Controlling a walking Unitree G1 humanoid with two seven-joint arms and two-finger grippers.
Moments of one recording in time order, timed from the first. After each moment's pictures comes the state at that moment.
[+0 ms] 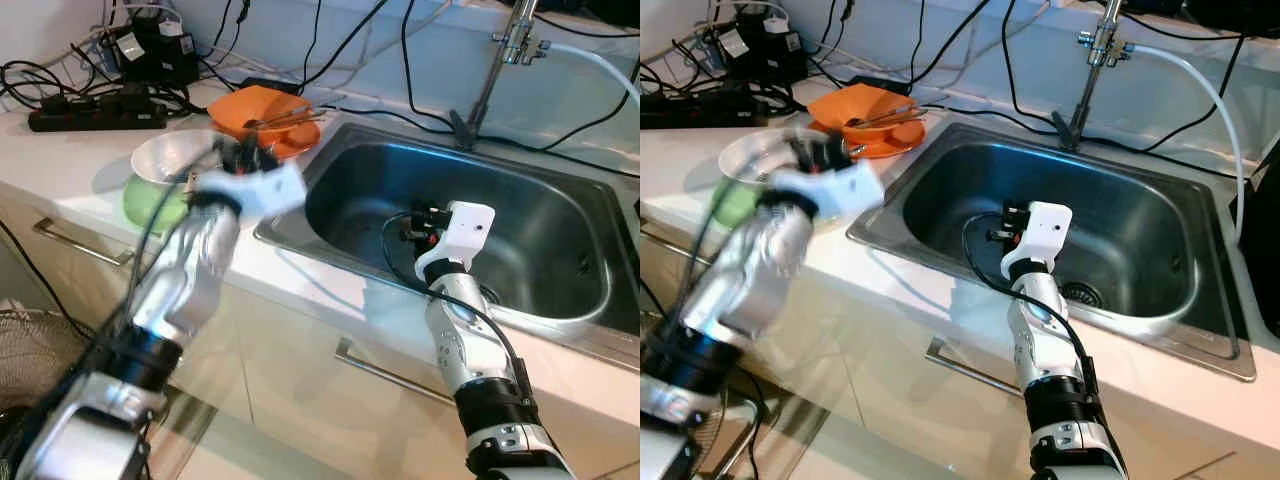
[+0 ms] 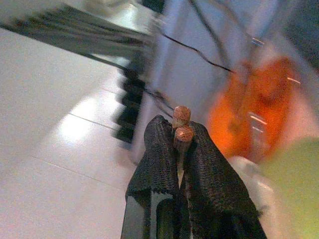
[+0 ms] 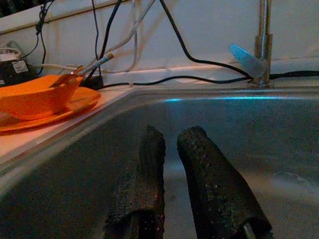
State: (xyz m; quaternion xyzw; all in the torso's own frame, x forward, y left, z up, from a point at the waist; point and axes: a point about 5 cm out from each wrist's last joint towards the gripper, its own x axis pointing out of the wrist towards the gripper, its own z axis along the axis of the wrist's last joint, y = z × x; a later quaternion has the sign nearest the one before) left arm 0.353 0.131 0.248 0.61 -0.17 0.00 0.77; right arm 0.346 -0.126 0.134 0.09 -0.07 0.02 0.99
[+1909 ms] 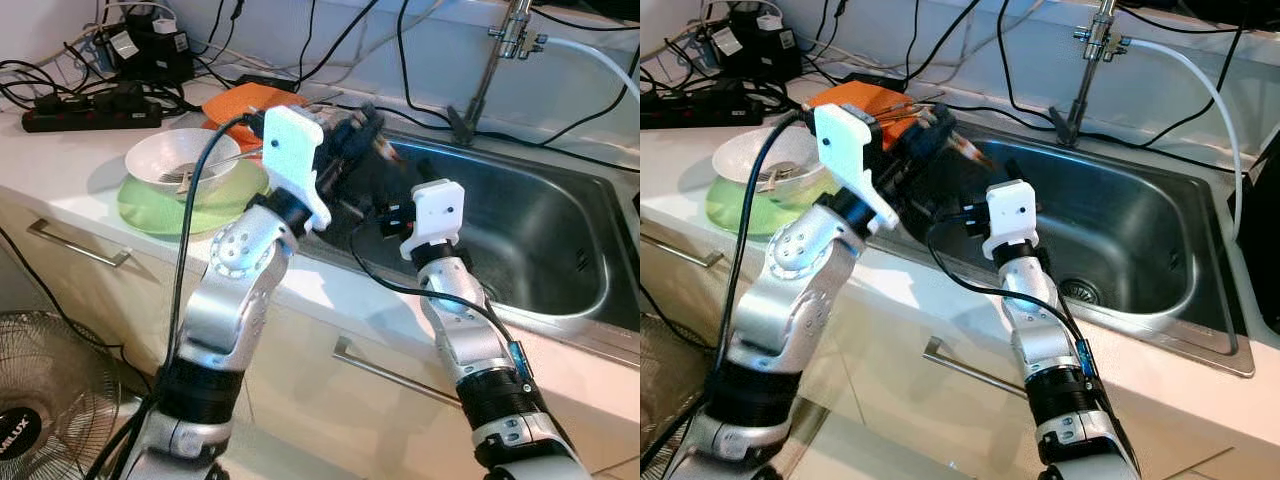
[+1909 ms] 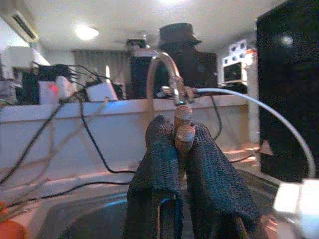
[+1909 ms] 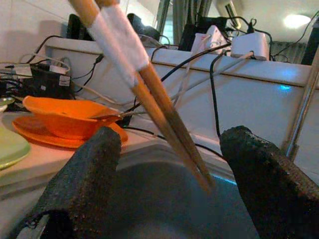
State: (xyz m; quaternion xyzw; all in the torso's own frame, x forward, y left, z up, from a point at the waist) left arm 0.305 0.056 0.261 -0.03 -0.22 -0.35 0.91; right arm 0.343 -0.104 0.171 -0.07 -0.19 0.09 0.97
